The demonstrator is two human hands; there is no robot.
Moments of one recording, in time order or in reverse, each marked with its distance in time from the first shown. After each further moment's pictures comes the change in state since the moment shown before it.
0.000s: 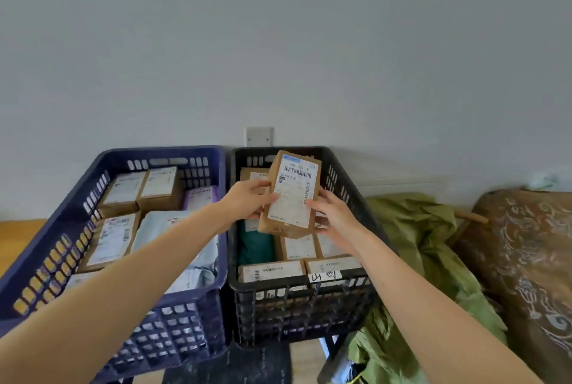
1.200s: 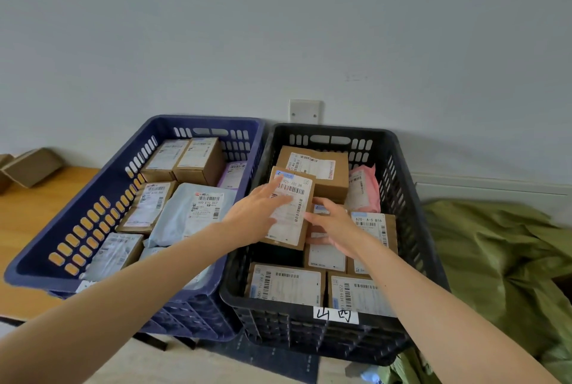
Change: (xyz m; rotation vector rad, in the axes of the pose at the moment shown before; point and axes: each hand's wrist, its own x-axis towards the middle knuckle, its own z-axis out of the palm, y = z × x) left_hand 0.041 -0.057 0.011 1.085 0.119 0.134; right_hand 0.117 0.064 -0.003 -0.056 -0.376 0.215
